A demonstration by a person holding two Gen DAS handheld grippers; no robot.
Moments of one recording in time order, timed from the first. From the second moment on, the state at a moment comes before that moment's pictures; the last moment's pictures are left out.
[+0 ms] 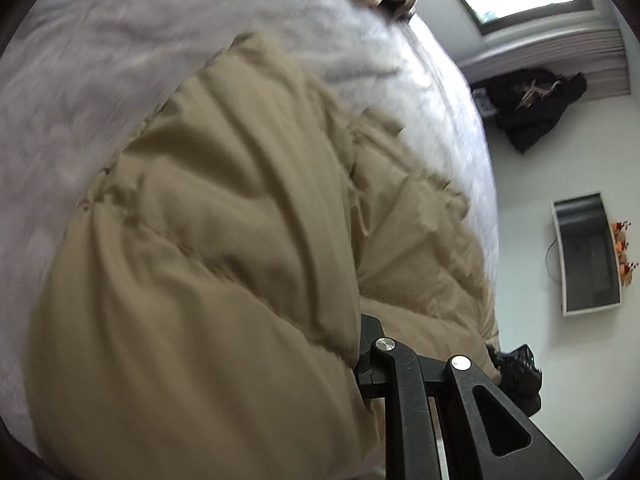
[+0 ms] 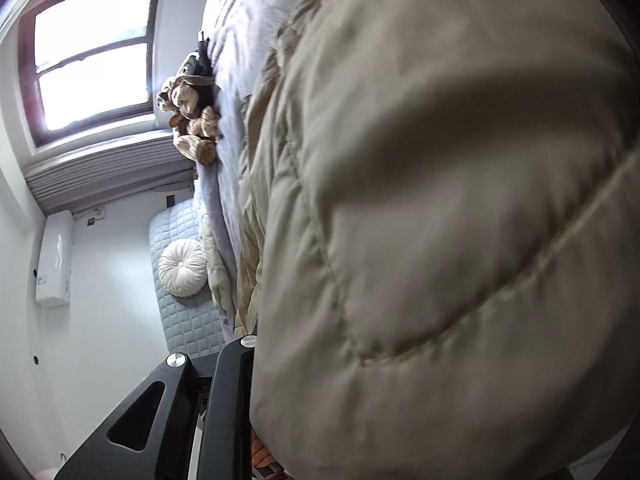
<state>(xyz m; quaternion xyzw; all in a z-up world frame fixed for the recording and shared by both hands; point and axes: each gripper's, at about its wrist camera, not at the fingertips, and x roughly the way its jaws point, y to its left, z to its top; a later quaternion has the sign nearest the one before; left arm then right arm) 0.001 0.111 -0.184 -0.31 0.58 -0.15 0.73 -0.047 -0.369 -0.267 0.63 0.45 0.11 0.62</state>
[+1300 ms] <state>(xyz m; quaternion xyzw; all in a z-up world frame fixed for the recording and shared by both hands) 0.033 0.124 -0.173 -0.13 0.65 -0.04 0.75 -0.083 -0.345 -0.189 0.36 0.57 -0.08 0.73</state>
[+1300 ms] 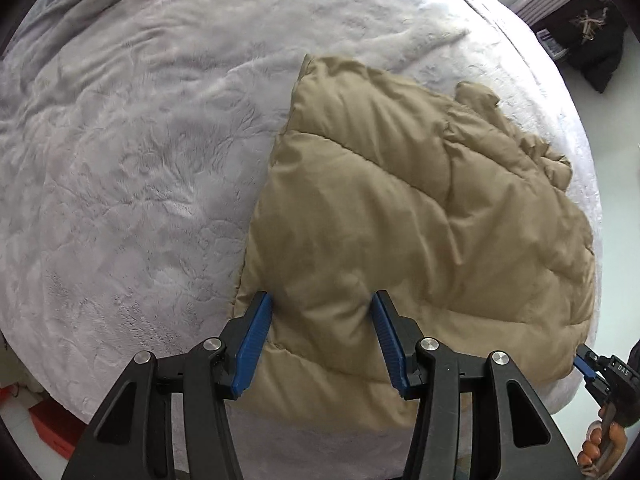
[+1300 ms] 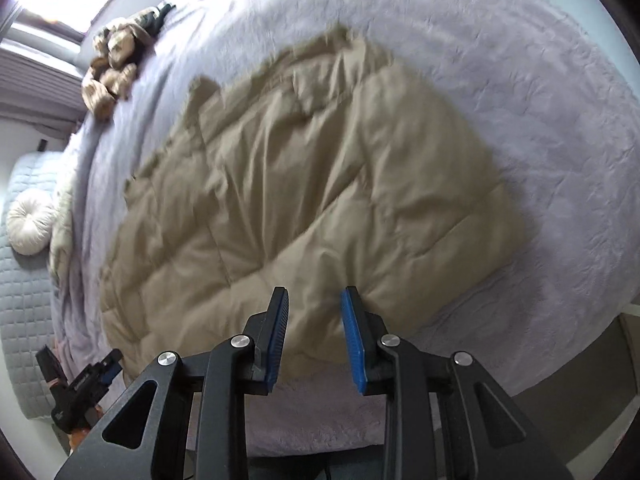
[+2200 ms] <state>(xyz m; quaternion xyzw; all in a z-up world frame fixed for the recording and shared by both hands) 0.049 0.127 -0.140 -0.08 0.61 -0.08 0.78 -0.065 -0.309 -0.151 0.34 0.55 -0.09 0.76</state>
